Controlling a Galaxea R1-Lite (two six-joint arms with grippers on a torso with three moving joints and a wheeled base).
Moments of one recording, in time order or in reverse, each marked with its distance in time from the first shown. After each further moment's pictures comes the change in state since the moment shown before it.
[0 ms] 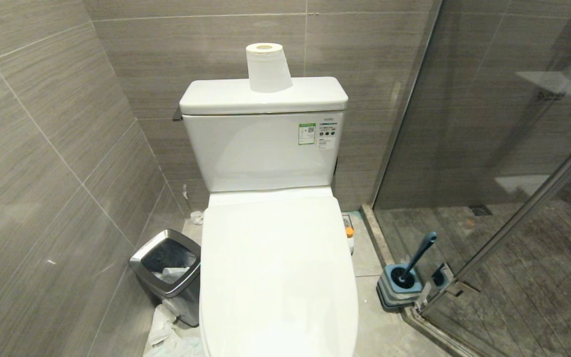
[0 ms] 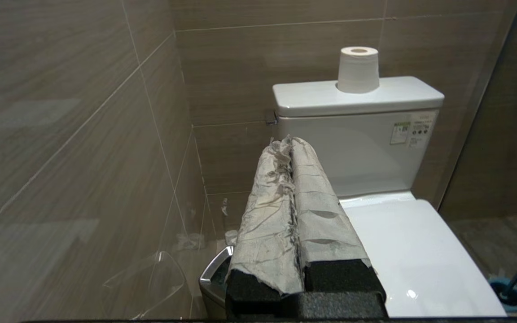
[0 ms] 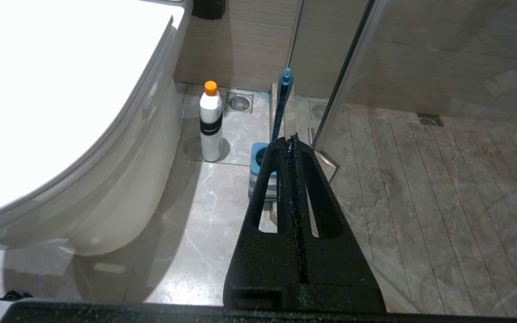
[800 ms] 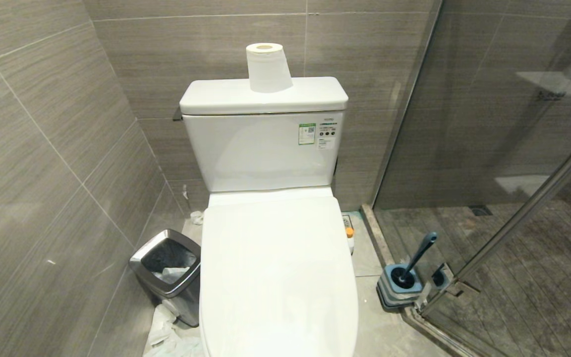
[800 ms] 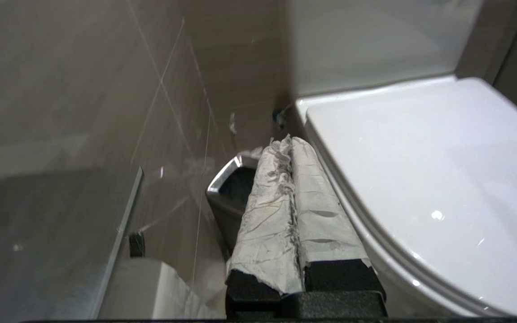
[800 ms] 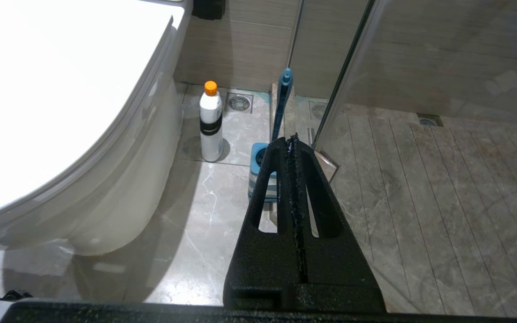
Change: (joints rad) left arm -0.038 -0.325 0.788 -0.282 0.066 0.093; right arm 0.000 0.000 0.000 0.000 0.000 0.000
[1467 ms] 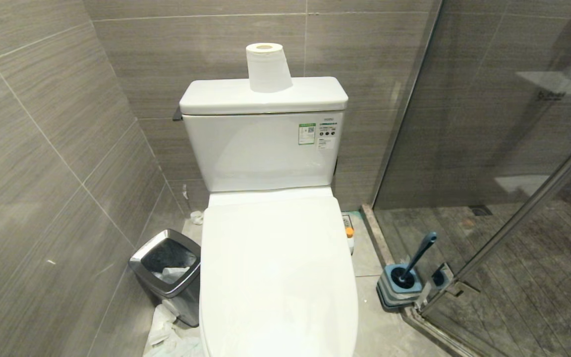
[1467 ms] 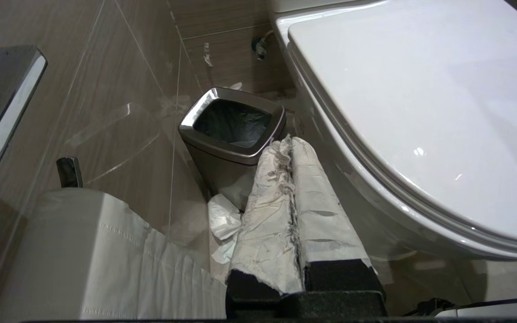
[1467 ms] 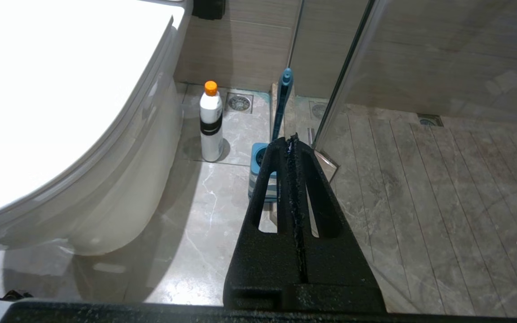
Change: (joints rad) left arm -0.002 -0.006 0.159 0.031 -0.041 -0.016; right arm 0.000 0.000 0.000 0.000 0.000 0.000
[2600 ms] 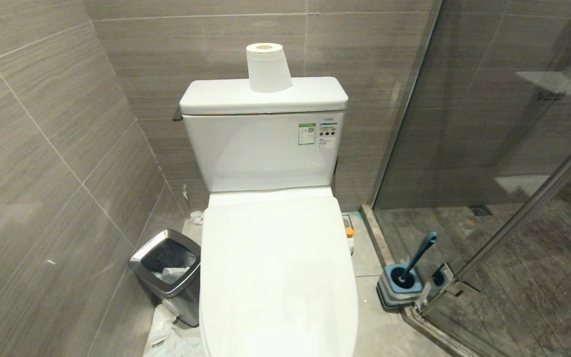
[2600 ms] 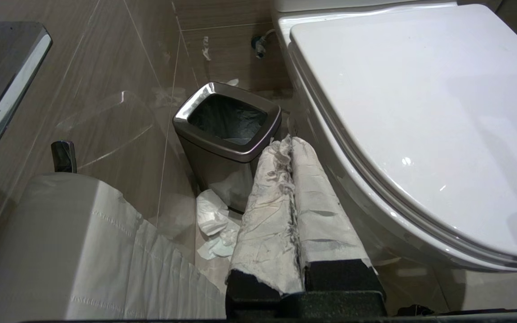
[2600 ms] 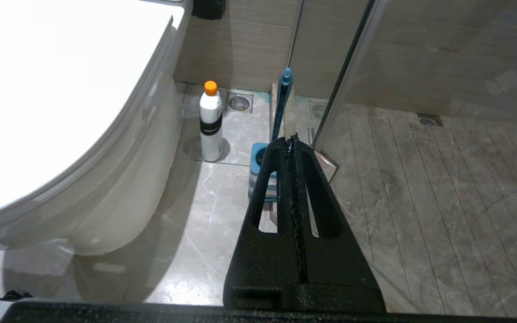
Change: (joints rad) left arm -0.004 -0.001 -0.005 0.007 0.017 -0.068; right arm 0.000 0.000 0.000 0.000 0.000 0.000
